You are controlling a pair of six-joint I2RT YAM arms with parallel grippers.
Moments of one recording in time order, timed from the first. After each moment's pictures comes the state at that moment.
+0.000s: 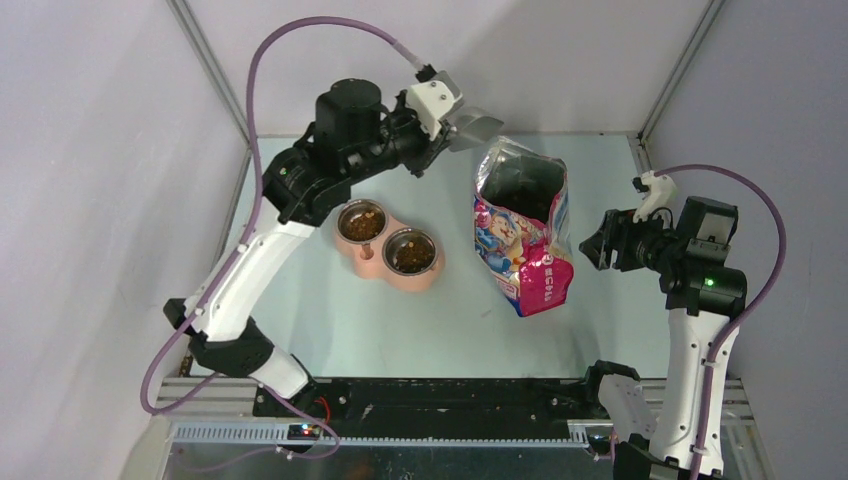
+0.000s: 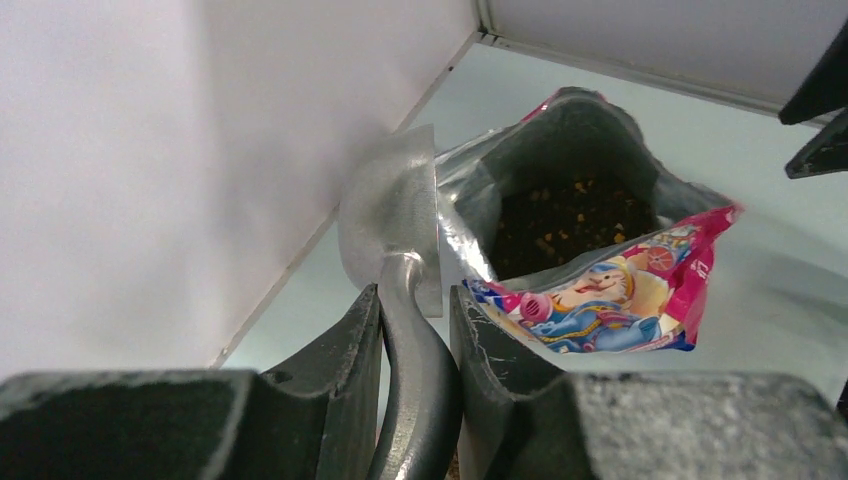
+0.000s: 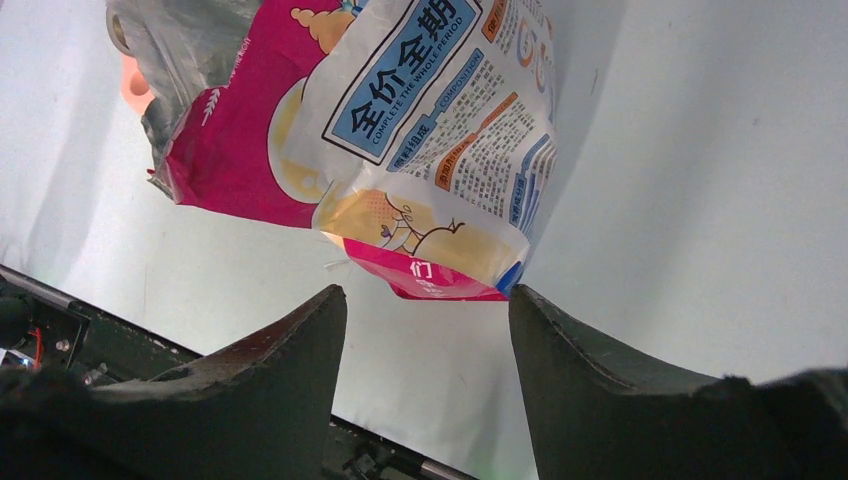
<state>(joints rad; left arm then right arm) -0.79 1.54 2.11 -0.77 0.07 0.32 -0.26 0.86 1.19 -1.01 -0.61 -0.13</state>
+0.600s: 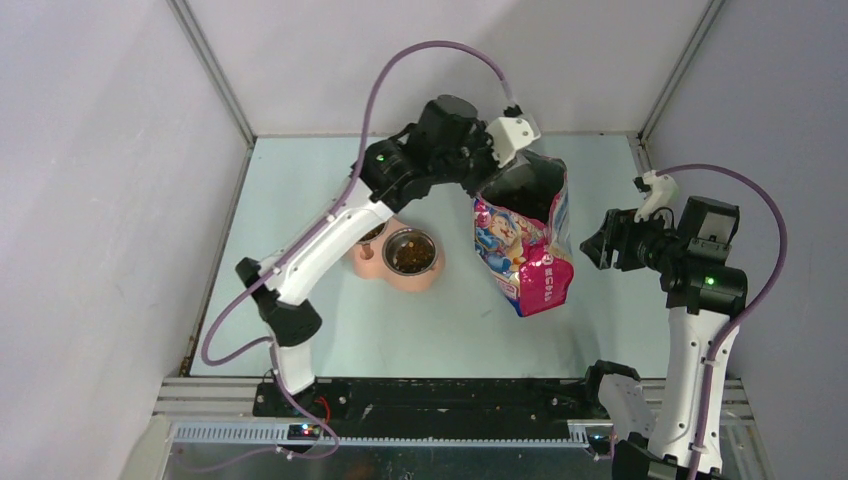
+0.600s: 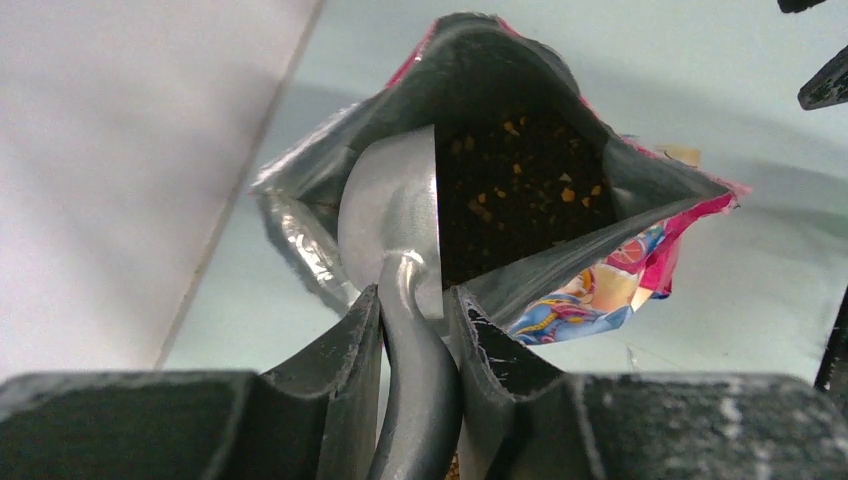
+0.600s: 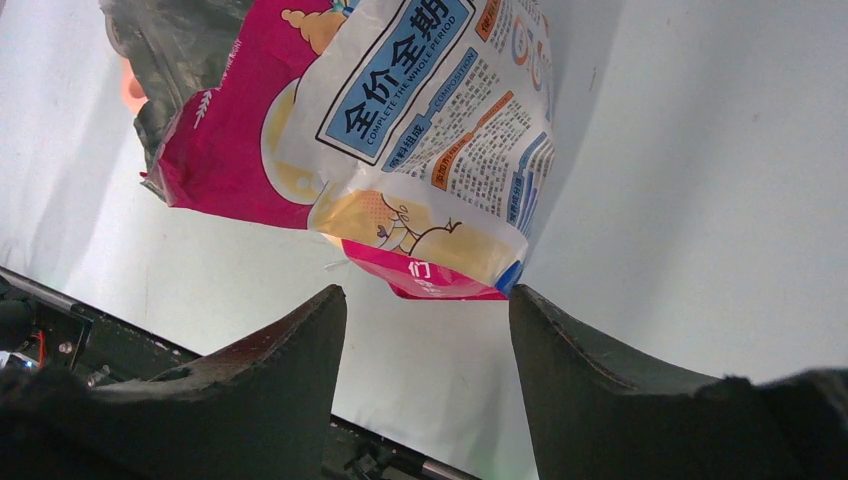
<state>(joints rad) -0.89 1.81 2.20 -0.82 0.11 0.38 -0.27 0.86 1.19 -1.02 -0.62 -0.13</state>
